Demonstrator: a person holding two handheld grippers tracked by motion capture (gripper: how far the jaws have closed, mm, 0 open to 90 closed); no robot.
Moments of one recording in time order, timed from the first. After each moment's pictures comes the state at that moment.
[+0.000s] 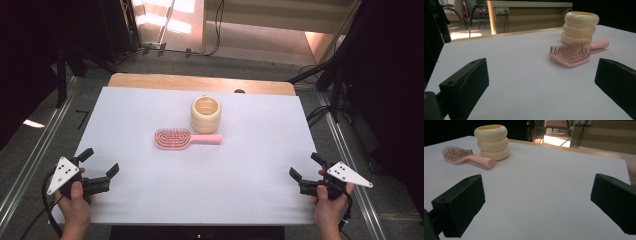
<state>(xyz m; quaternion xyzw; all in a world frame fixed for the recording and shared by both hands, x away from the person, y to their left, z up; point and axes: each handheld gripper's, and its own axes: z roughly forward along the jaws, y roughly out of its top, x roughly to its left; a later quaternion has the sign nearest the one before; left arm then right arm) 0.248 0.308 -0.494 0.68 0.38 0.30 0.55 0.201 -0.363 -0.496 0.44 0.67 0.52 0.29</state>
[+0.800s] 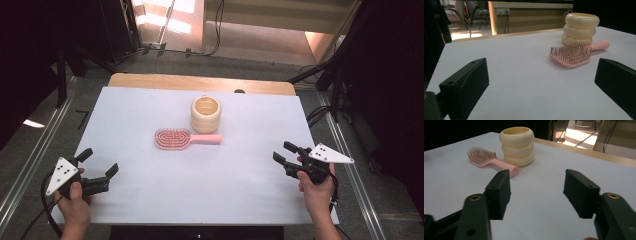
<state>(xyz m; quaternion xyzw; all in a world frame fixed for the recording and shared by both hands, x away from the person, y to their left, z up) 0.247 0.309 -0.494 0.68 0.38 0.30 0.55 0.238 -0.321 -0.462 0.40 0.72 0.53 0.22</state>
